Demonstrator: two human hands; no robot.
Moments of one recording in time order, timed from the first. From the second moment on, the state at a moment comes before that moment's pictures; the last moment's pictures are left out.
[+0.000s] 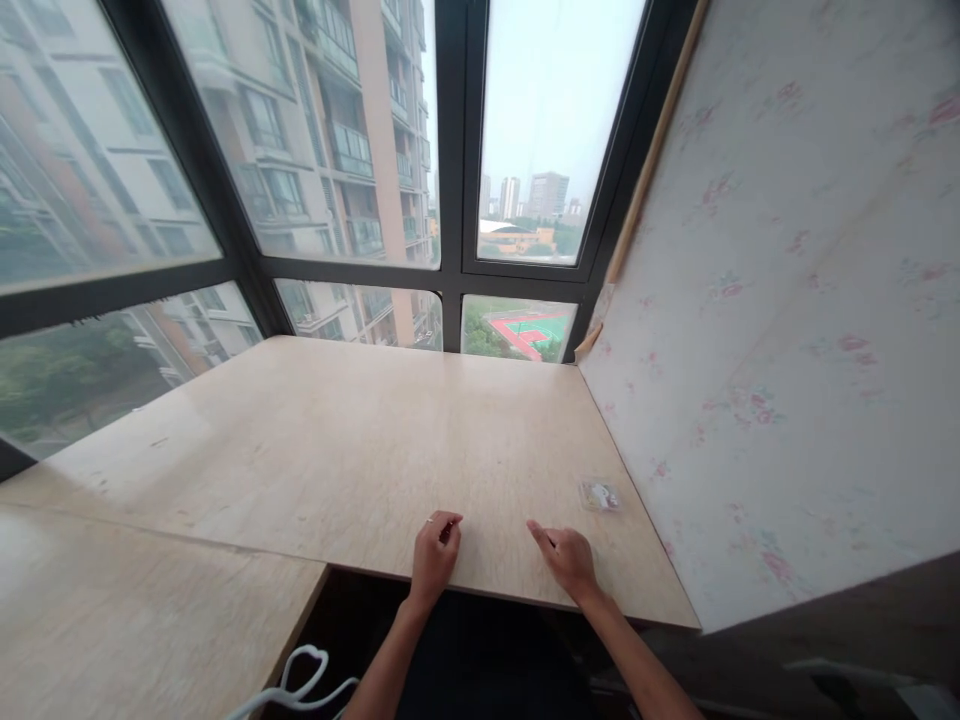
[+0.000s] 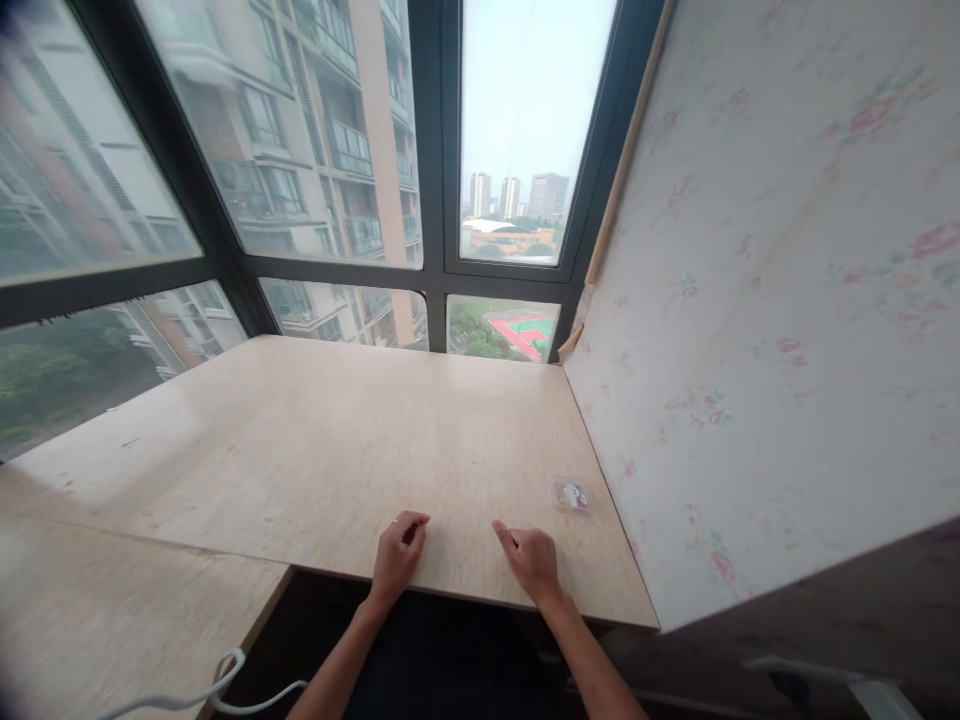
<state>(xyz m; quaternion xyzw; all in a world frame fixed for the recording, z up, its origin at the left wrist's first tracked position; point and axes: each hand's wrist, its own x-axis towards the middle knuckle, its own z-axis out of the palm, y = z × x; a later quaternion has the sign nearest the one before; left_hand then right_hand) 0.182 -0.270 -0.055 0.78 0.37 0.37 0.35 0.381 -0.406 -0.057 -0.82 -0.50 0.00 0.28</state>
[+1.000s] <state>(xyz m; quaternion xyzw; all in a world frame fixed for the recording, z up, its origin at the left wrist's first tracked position) 0.192 -0.276 -0.063 0.82 0.39 0.37 0.21 0.391 -0.412 -0.060 -0.78 -0.46 0.07 0.41</state>
